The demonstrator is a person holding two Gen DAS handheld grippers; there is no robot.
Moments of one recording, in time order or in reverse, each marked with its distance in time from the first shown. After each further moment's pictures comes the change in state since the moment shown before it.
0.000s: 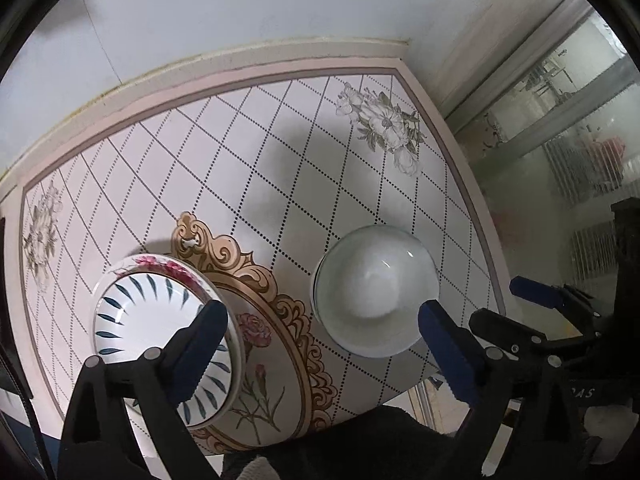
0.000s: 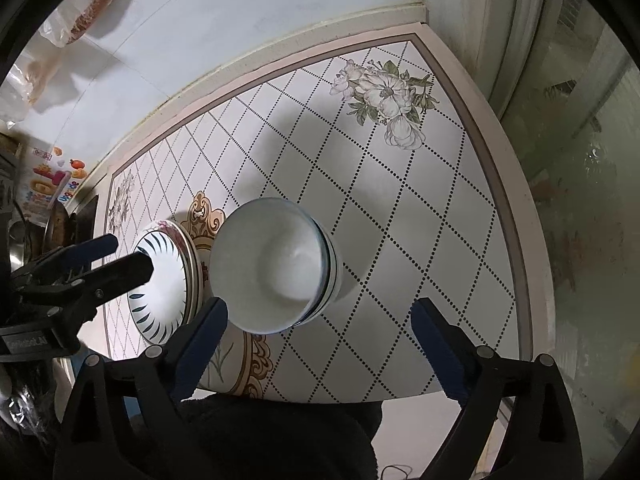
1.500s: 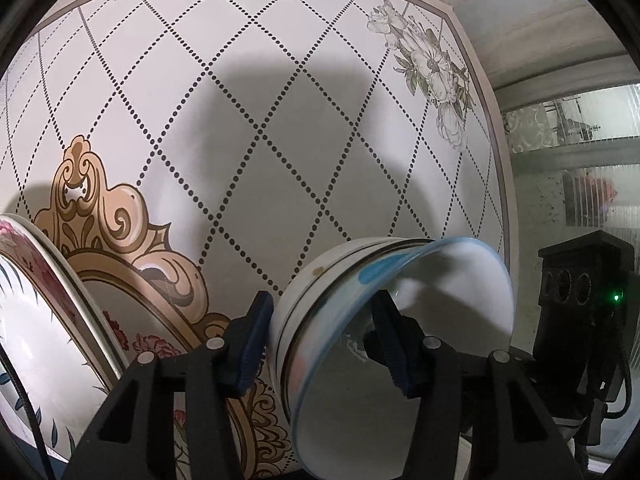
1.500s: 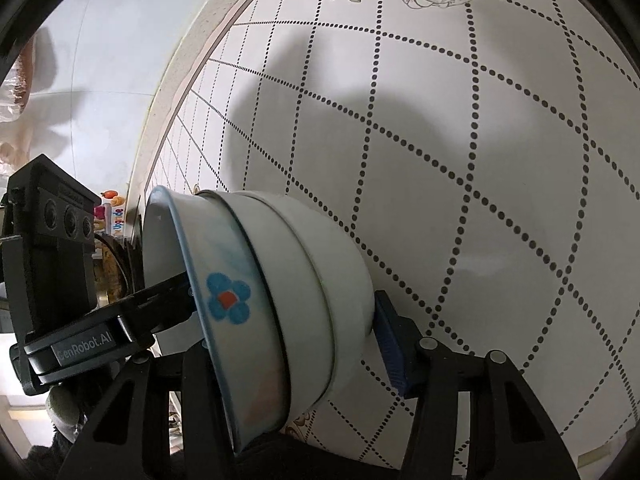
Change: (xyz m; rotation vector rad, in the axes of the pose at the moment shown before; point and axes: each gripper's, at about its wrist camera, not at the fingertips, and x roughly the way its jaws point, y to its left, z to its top) left arm 0.137 0.014 0.019 -0.186 0.187 -0.166; right arm 0.166 -0.042 0.012 0.217 0.183 0.375
